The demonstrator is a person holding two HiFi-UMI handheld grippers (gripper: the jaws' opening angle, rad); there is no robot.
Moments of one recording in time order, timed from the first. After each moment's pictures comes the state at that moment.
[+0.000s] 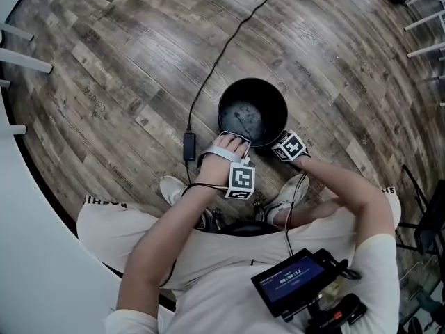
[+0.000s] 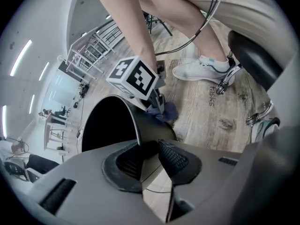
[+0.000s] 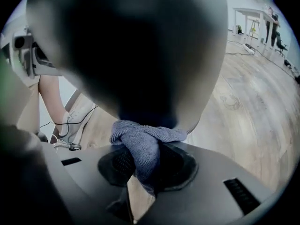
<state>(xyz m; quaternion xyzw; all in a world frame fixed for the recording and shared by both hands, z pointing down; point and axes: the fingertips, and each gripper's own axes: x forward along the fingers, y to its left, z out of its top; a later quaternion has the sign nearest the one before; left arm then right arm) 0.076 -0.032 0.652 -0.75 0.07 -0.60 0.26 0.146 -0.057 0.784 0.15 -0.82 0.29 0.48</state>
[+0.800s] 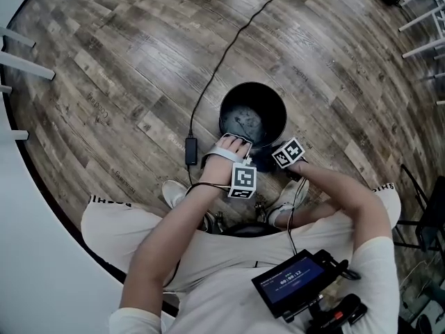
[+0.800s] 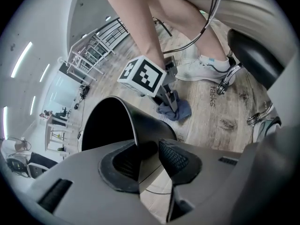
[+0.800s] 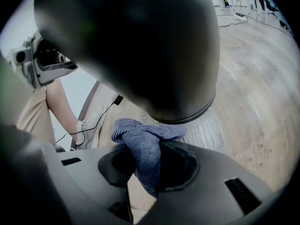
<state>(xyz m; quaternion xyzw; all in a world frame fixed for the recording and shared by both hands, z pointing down) 0.079 -0.029 0.655 -0.75 0.06 -0.60 0.27 0.142 -0.008 0.791 0.12 -0.78 0.41 0.45</state>
